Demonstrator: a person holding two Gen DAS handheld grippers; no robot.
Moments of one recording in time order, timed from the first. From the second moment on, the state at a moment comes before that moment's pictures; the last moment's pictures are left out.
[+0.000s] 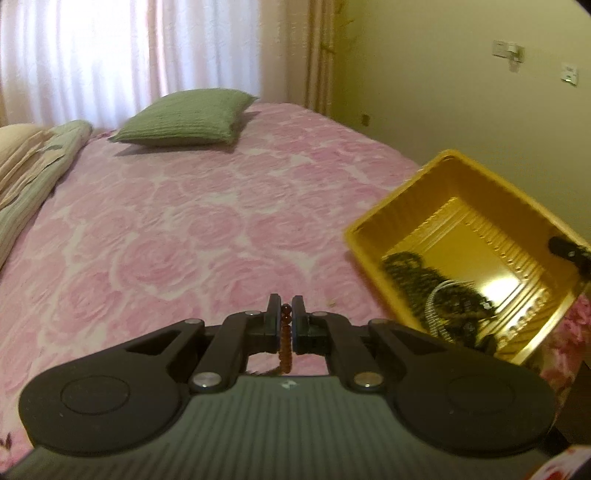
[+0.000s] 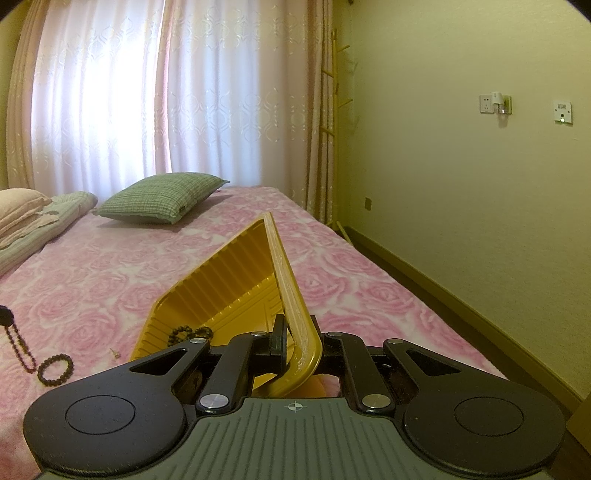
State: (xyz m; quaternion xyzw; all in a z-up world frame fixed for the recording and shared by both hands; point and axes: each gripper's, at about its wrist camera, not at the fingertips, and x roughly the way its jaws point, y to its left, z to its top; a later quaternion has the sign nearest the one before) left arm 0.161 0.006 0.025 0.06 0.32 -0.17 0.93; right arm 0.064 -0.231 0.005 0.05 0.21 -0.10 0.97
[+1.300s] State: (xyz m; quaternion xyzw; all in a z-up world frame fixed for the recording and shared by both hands) left arm 0.169 -0.144 0.044 0.08 0.33 -0.39 0.86; right arm 0.064 -0.233 0.006 0.06 0.21 -0.10 0.97
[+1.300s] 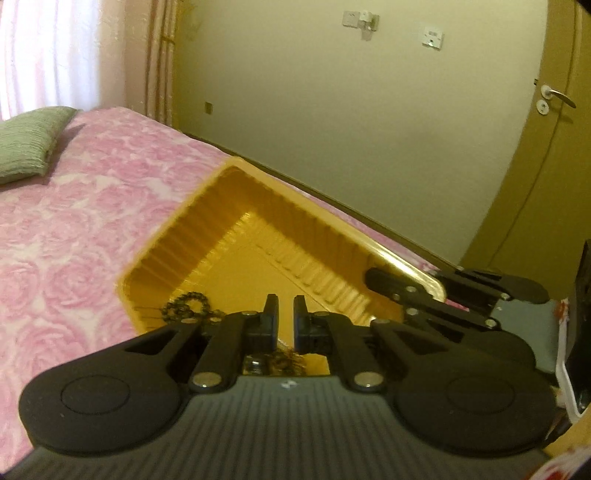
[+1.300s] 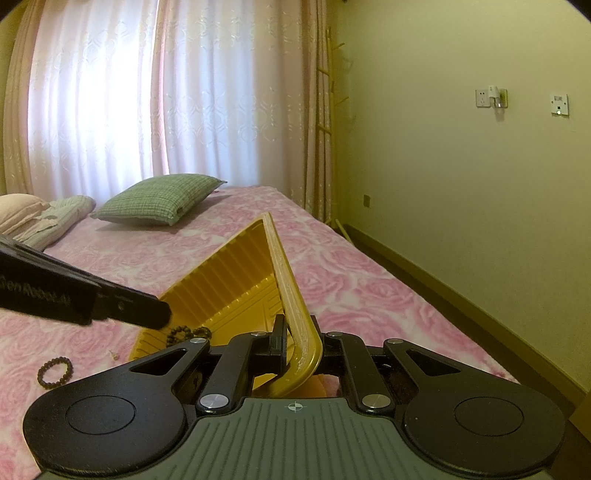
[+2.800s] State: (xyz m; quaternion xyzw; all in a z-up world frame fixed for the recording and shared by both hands) left arm 0.203 0.039 -0.075 -0.03 0.39 -0.06 0.92; right arm 0.065 -0.231 0.004 0.05 0.21 -0.10 0.97
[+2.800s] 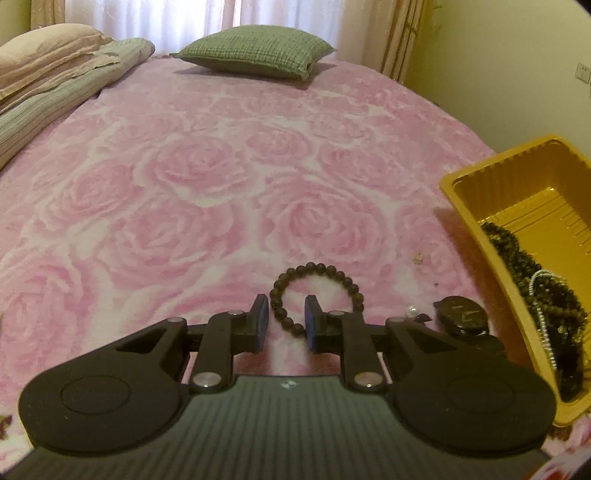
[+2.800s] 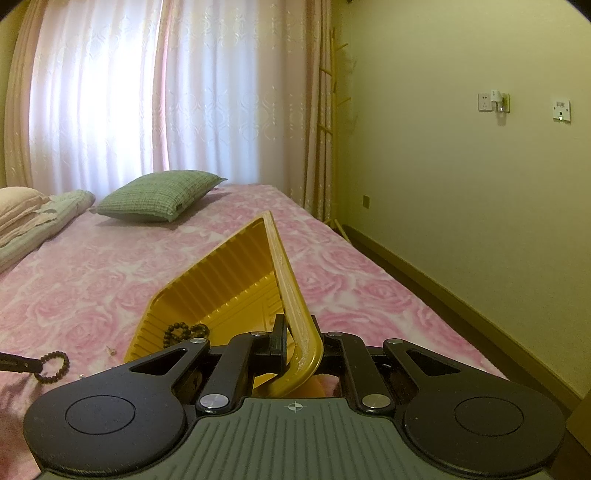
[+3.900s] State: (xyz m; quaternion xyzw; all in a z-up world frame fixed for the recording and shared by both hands) left arm 0.187 0.033 -0.019 0.05 0.34 -0.06 0.94; right arm 0.066 -0.231 0.001 0.04 0.21 -0.10 0.97
